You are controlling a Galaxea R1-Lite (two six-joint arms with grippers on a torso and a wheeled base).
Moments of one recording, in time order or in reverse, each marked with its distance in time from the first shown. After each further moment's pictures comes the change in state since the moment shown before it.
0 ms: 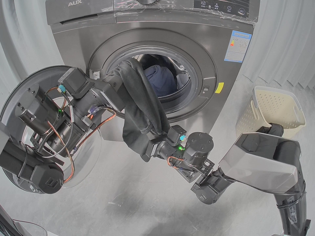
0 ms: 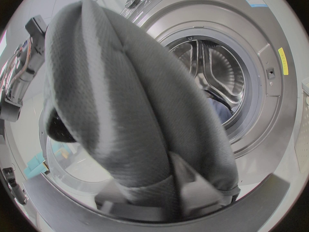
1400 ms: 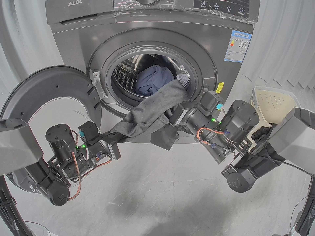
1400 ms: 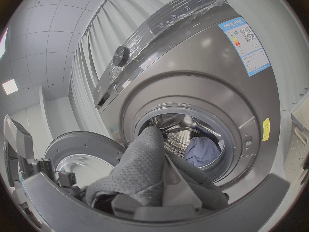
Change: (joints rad) left arm 0.143 0.226 0.236 -0.006 -0.056 0.068; right arm -0.044 -0.330 0.165 0.005 -0.039 0.021
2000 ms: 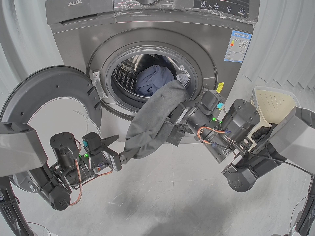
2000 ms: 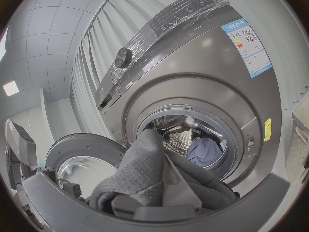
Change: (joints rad) left arm -0.004 0.037 0.058 0.001 -0.040 0.003; right arm 0.001 -0.005 -0.001 -0.001 -0.001 0.004
